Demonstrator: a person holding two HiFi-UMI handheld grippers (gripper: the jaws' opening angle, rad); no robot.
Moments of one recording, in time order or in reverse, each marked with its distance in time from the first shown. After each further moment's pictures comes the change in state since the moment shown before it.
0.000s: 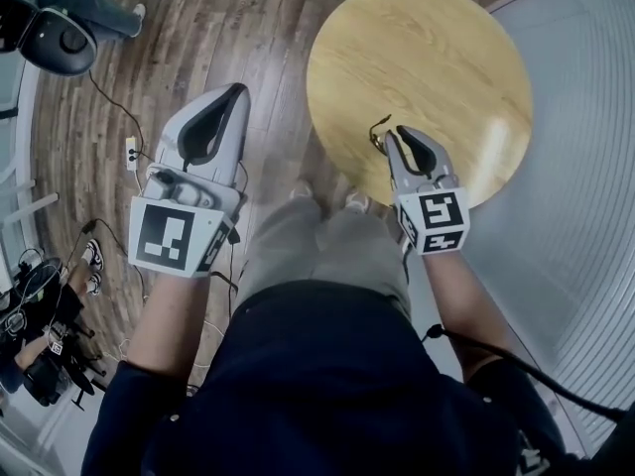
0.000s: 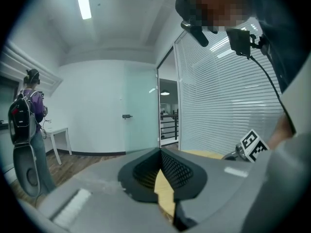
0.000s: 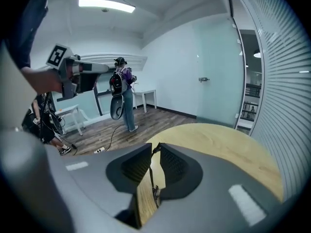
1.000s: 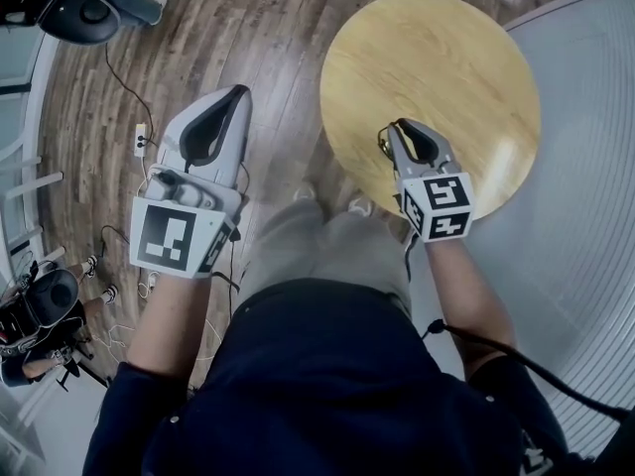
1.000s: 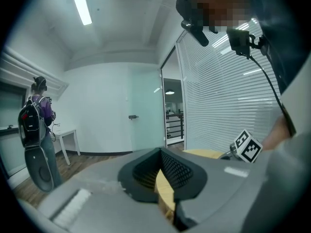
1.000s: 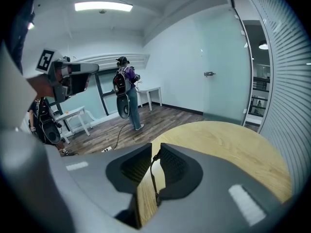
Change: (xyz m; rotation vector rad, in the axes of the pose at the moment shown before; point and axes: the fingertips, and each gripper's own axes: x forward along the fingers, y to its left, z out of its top) left arm -0.025 -0.001 0.012 0.012 0.005 0.081; right arm 0.015 0.002 0.014 0.023 0.040 0.084
